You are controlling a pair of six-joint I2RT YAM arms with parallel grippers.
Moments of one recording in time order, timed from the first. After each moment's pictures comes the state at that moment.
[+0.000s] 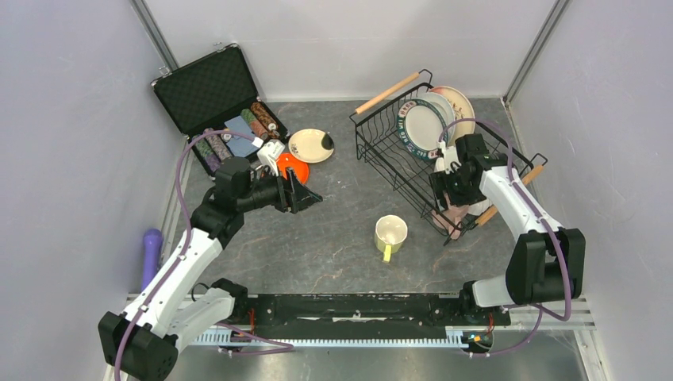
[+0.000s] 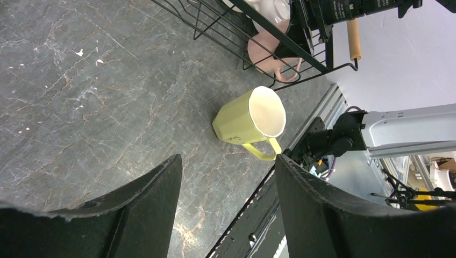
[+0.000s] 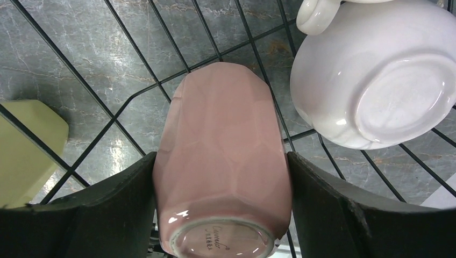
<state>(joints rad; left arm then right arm) -0.38 0.91 0.79 -0.27 0.60 -0.45 0.10 1.41 1.05 -0.89 -0.04 -0.16</state>
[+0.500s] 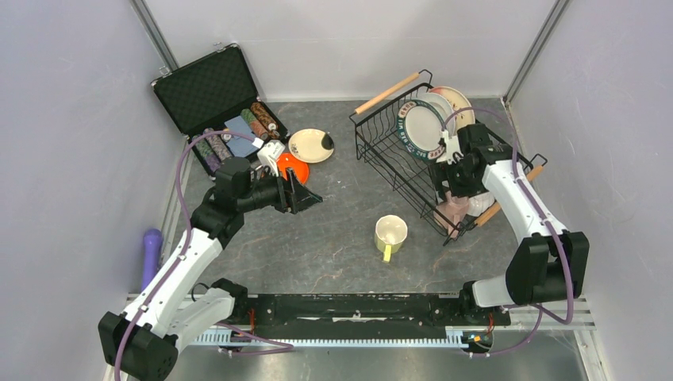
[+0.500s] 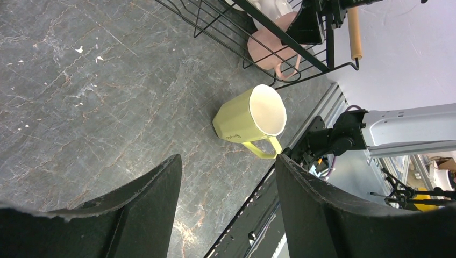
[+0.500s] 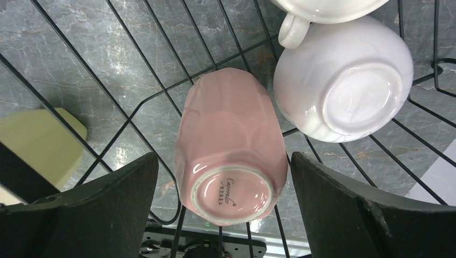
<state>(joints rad) -0.38 0.91 0.79 -0.28 0.60 -0.45 0.10 1.41 1.15 -0.95 -0.03 -0.13</state>
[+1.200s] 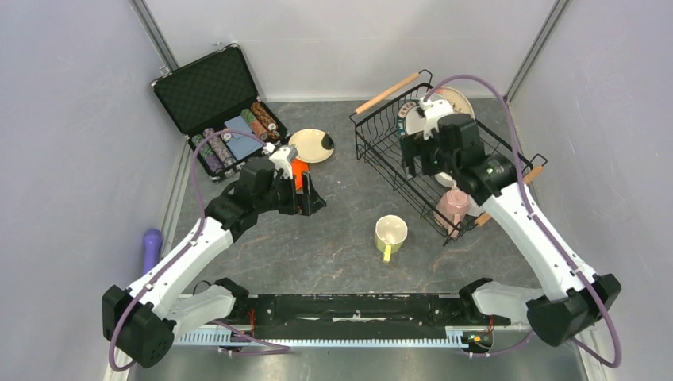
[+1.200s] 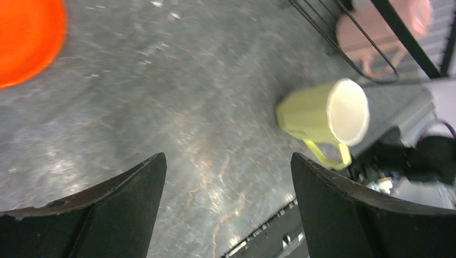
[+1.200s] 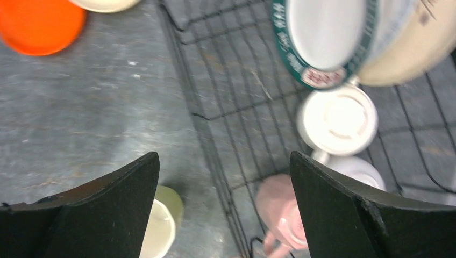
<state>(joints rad) -0.51 1.01 0.83 -0.42 0.31 -0.42 0.40 1.22 1.33 -0.74 0.11 0.05</state>
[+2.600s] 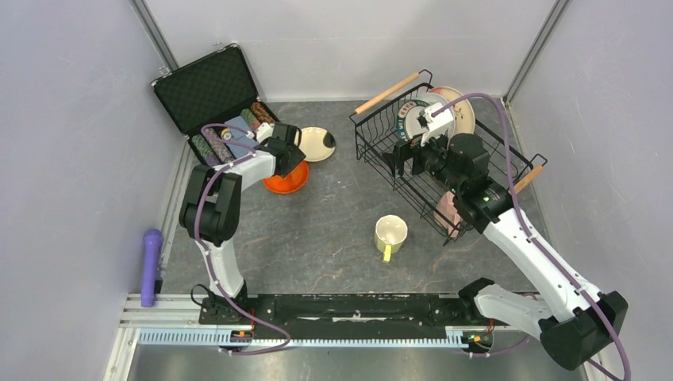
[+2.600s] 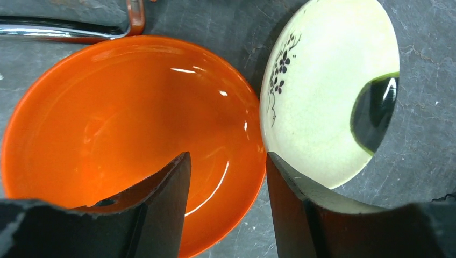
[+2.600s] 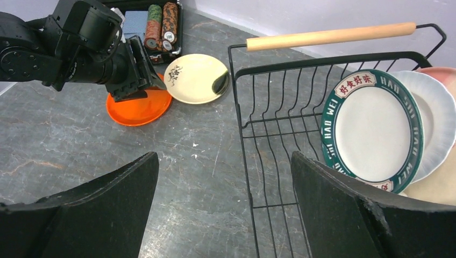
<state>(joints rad) -0.31 1.89 1.22 -0.23 -0.31 -0.98 0.50 1.03 1.00 -0.13 -0.07 0.03</state>
